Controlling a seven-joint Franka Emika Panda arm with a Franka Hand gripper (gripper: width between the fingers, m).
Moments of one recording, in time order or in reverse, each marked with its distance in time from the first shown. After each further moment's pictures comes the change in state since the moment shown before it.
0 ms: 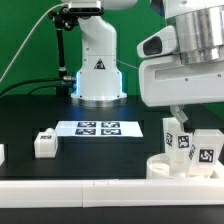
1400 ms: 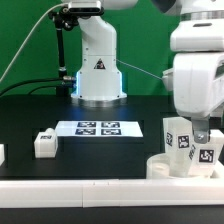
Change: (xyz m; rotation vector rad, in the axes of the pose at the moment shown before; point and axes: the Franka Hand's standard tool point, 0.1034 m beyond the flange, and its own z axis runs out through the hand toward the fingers) arm 0.004 0.006 0.003 -0.176 -0.089 -1.644
